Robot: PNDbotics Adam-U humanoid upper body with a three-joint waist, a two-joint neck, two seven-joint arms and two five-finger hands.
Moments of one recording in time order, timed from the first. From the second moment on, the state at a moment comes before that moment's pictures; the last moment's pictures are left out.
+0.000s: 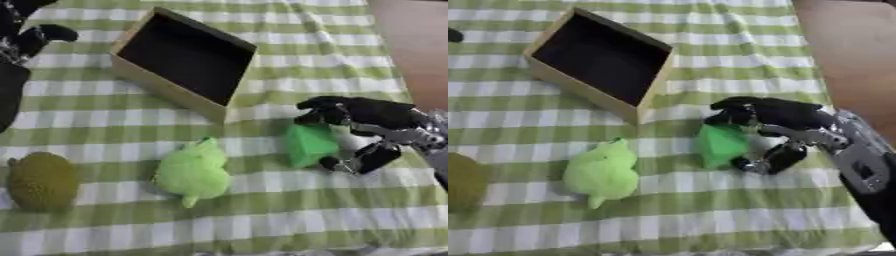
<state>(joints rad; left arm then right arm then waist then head) -0.37 0.50 -0.12 -1.99 0.59 -0.28 -0.31 -0.42 -0.66 0.28 -1.57 0.47 -0.70 0.47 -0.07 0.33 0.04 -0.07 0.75</state>
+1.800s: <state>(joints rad) -0.38 0.50 -0.13 -1.99 0.60 -0.27 -0.32 -0.83 -0.77 0.33 -1.50 0.06 -0.67 0.49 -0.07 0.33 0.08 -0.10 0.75</state>
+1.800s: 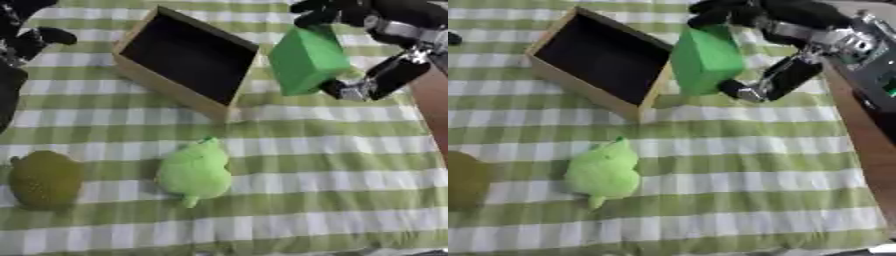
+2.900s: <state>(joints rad) -0.42 0.50 -0.14 -1.99 0.62 -0.27 -0.33 -1.08 -0.52 0.25 -1.13 0.11 -0.60 0.56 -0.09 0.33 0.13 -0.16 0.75</state>
